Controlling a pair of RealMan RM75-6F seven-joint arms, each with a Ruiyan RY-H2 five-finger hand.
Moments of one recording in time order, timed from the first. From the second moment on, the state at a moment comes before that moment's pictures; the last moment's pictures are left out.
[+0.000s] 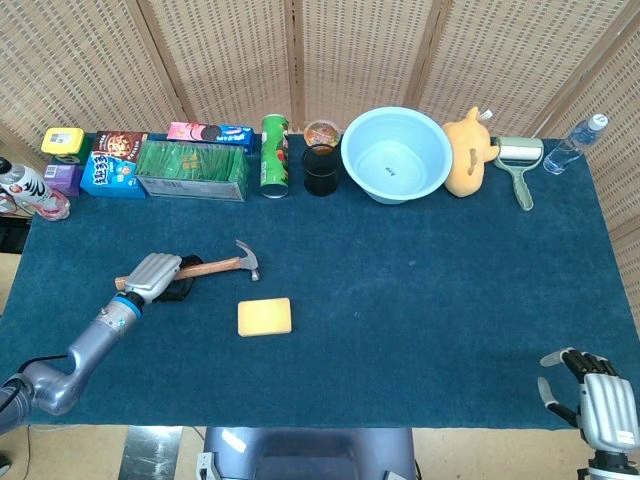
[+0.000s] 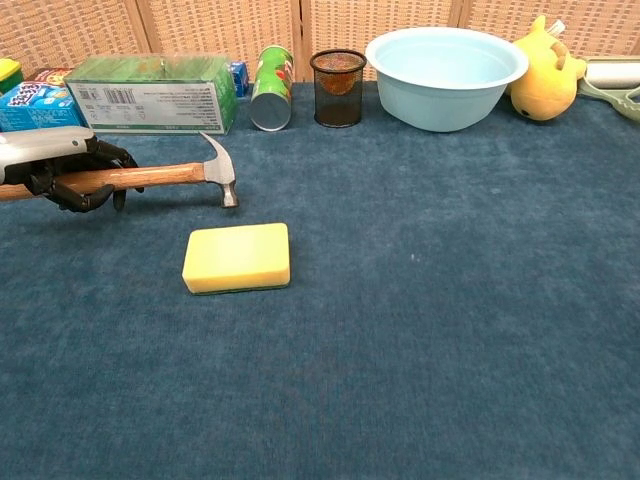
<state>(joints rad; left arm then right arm) -0.67 -1.43 -0.07 -1.18 1.44 0.80 -0.40 -0.09 -1.26 0.02 -1.56 -1.57 1.65 0.08</state>
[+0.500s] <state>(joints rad) -0.64 -1.40 -0.06 -1.23 1.51 0.96 -0.40 -0.10 -1.26 0.01 -1.54 -1.56 1.65 0.10</state>
